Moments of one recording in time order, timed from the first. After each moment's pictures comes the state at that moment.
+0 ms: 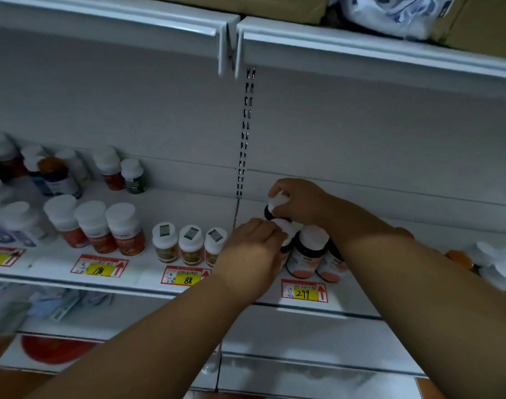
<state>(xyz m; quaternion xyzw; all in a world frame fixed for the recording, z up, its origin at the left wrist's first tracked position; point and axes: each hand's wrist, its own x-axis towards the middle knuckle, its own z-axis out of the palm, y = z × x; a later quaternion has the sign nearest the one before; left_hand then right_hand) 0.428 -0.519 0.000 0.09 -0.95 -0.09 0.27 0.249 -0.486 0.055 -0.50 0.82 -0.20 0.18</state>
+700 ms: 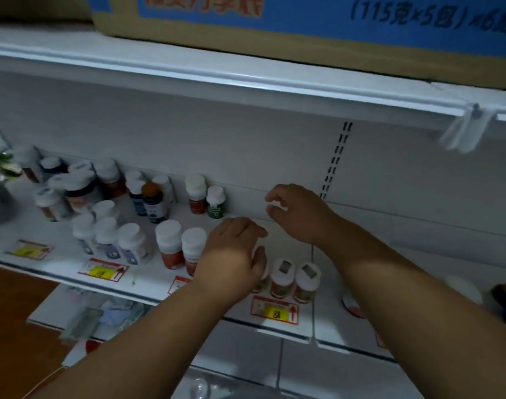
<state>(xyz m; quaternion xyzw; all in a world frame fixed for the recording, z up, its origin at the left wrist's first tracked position) 0.546 -0.652 0.030 0.22 -0.91 -0.12 0.33 0.361 -0.614 0.064 -0.59 0.76 -0.25 0.07</state>
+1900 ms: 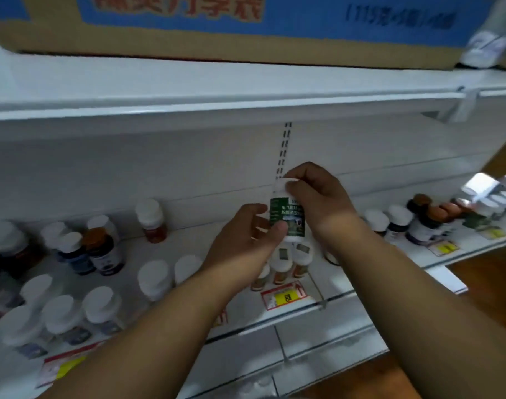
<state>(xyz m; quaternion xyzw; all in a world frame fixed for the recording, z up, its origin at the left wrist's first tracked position) 0.549 -0.711 0.067 0.11 -0.83 -0.54 0.13 0.445 -0.590 0.105 -0.27 0.72 -0.63 0.03</state>
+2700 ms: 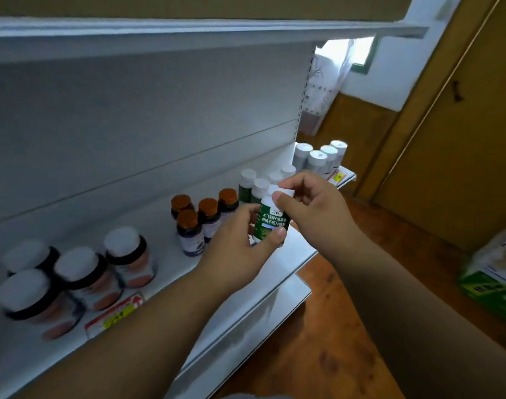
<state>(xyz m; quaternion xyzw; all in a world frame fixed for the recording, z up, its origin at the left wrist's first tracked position) 0.298 -0.275 0.035 -0.10 -0.84 -0.53 0.05 0.265 -0.118 0.076 -0.10 0.81 -0.57 -0.09</state>
